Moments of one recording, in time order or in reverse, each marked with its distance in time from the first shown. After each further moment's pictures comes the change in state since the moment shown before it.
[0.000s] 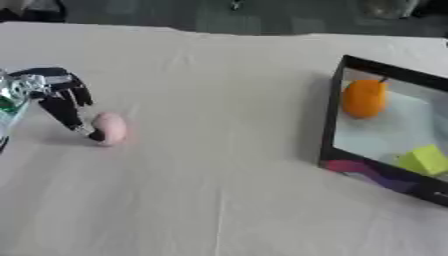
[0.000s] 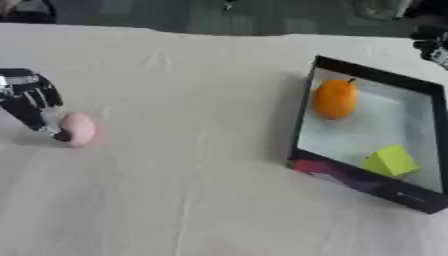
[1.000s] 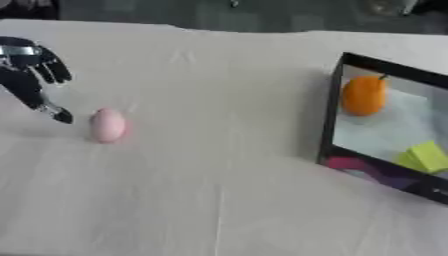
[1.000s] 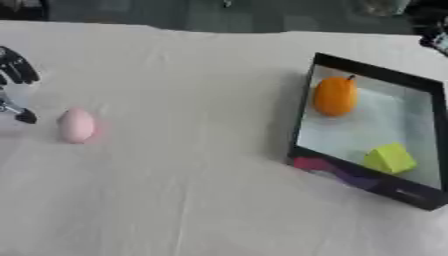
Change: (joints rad) left arm -0.036 0.072 0.077 -0.025 0.054 -0.083 -0.111; right arm -0.009 -0.016 0.000 -0.018 -0.028 0.005 0.008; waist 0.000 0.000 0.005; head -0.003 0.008
